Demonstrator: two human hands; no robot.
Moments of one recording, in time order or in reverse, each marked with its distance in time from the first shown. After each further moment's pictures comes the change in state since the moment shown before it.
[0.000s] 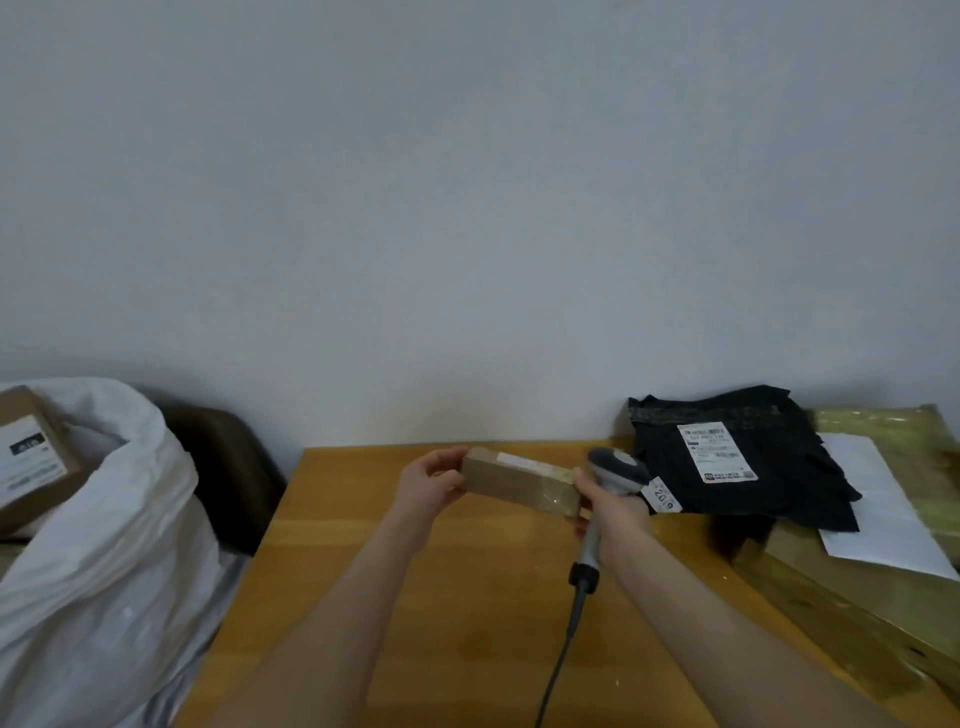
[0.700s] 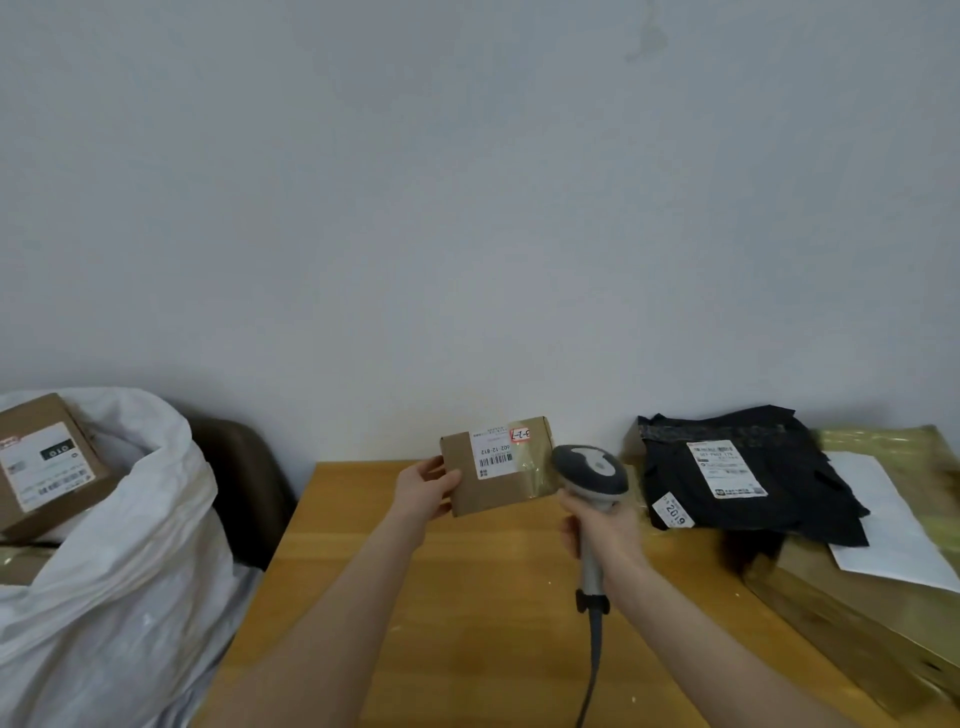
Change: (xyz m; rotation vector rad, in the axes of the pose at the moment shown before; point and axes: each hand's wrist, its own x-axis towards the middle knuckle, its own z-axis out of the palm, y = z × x) left_hand 0.010 0.008 -0.032 0.023 0.063 -0.084; right_hand -0.044 0.014 0.008 -0.200 -0.180 -0.222
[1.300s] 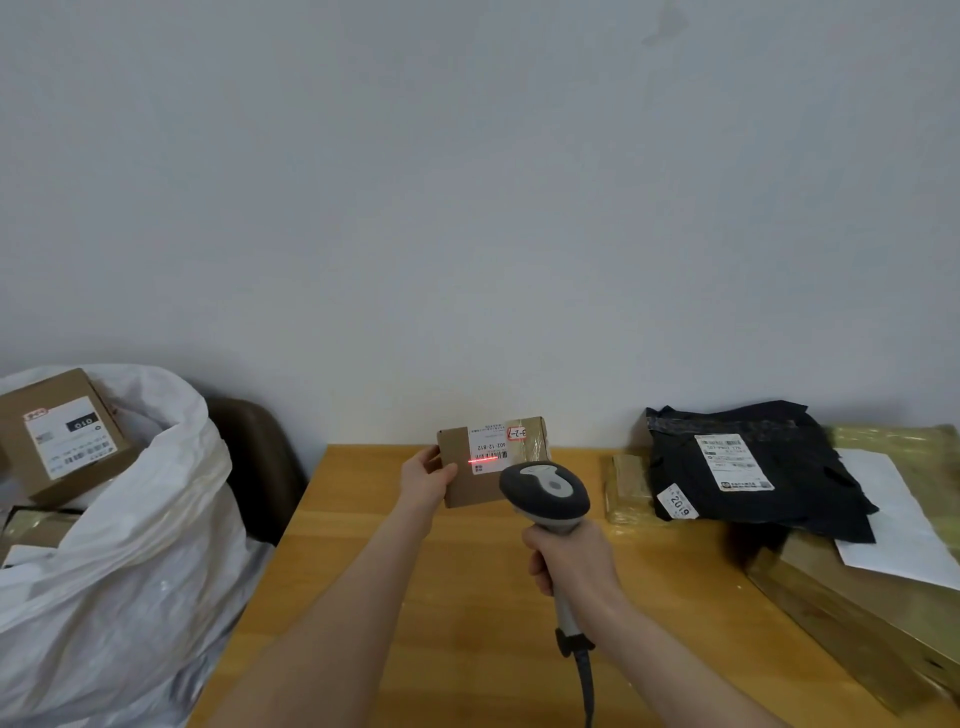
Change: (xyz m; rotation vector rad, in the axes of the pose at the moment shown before) left_hand -0.008 -0.011 0.002 0.132 0.133 0.090; right_hand -0.054 0.010 0.014 -0.338 -0.164 -0.057
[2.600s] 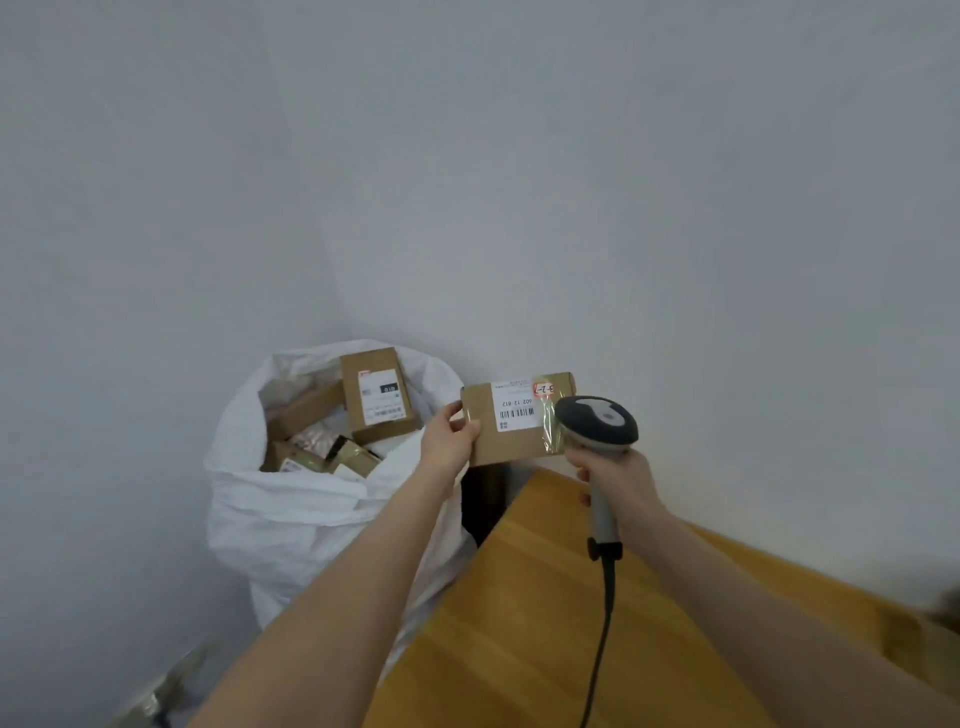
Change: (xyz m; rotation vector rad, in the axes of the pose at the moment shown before) left_hand -0.024 0.059 -0.256 -0.045 0.440 0.154; right_hand 0.017 -0.116 0.199 0.117 -0.363 -0.270
